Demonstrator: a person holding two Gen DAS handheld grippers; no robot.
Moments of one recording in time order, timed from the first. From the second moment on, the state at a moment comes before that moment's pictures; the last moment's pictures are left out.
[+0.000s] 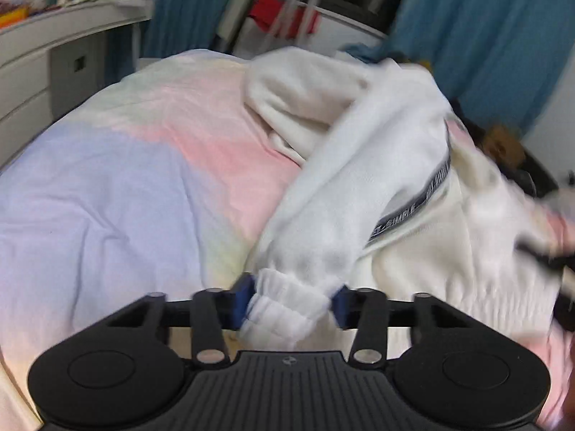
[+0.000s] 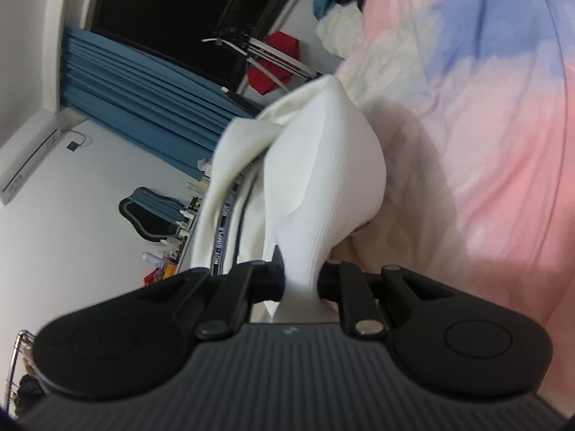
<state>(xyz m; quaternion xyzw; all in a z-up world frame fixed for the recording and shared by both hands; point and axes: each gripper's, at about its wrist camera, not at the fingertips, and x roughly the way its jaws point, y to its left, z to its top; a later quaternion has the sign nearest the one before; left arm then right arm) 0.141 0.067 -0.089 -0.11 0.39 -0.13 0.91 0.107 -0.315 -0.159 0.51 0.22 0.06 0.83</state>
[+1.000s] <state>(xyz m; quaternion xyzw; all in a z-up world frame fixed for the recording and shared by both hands) 0.368 0.262 -0.036 -0.14 0.36 0.05 0.92 0.287 -0.021 -0.231 0.48 0.36 0.25 0.76</state>
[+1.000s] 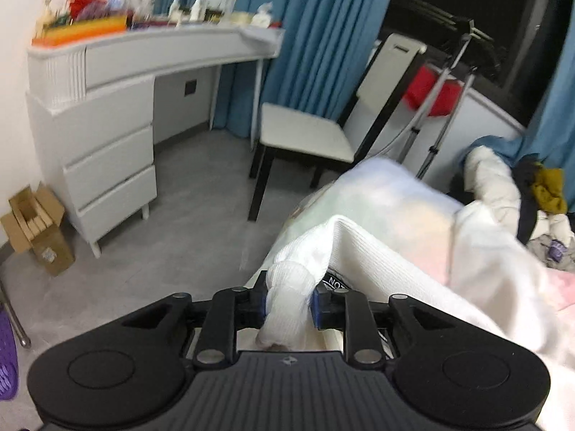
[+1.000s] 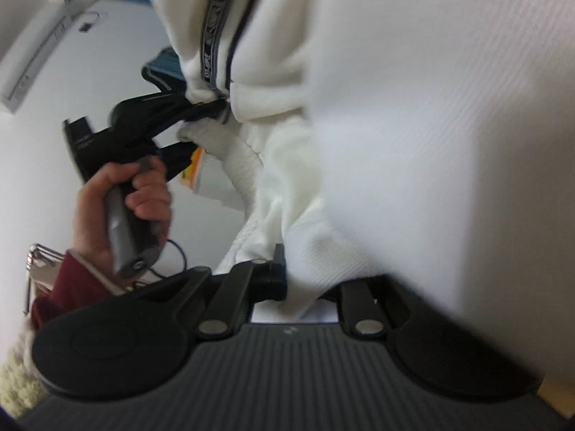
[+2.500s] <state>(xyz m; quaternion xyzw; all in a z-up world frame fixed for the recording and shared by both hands) 0.065 -0.002 0.006 -0.09 0.23 -0.08 0.96 0.113 -0.248 -0.078 0.23 0.22 0.11 0.94</state>
